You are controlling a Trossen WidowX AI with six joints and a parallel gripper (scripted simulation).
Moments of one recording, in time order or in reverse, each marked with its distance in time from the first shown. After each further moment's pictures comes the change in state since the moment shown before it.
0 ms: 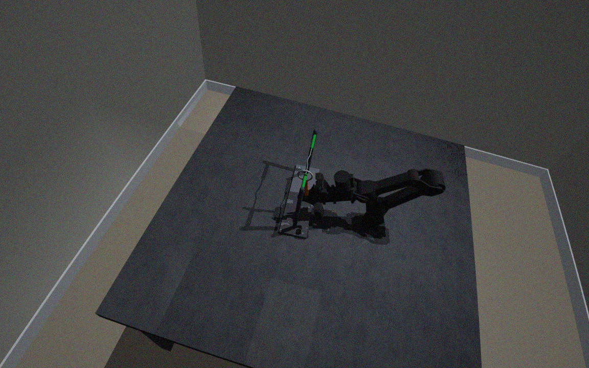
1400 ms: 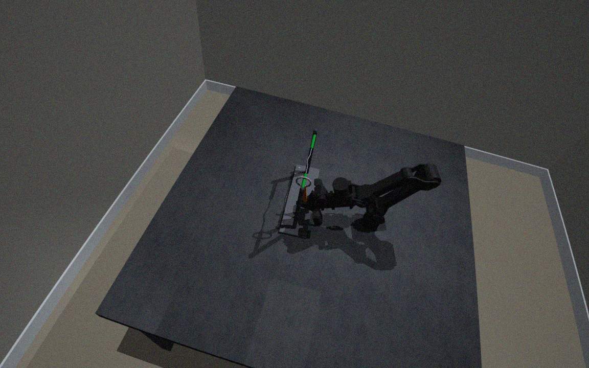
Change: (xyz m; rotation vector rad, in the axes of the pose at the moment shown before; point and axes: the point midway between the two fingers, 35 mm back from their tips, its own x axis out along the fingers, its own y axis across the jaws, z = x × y) arm 0.008 0.017 -0.016 0.000 -0.004 0.005
